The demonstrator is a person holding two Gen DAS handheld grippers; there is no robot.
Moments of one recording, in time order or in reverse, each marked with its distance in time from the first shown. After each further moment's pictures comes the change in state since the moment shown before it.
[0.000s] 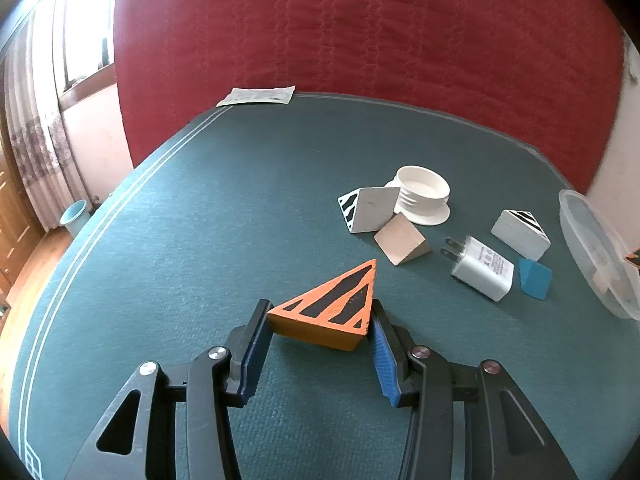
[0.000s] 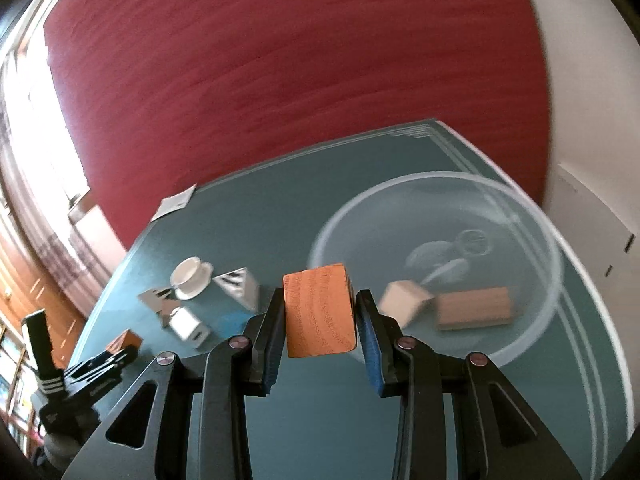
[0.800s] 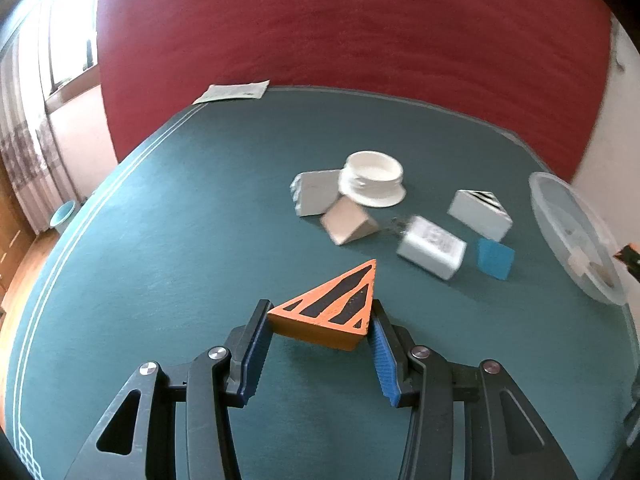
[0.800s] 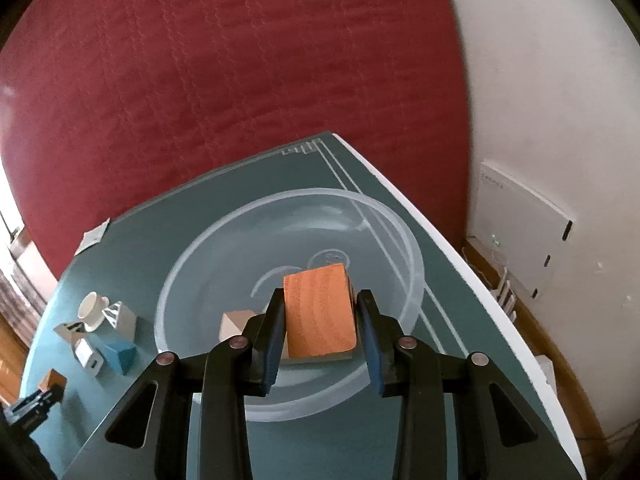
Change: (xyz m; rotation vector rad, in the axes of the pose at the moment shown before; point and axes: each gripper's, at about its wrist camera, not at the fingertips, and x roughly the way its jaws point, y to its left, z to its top) left arm -0.014 -0.031 -0.003 0.038 0.030 -0.047; right arm 0.003 -0.084 0.008 0.079 -0.060 -0.238
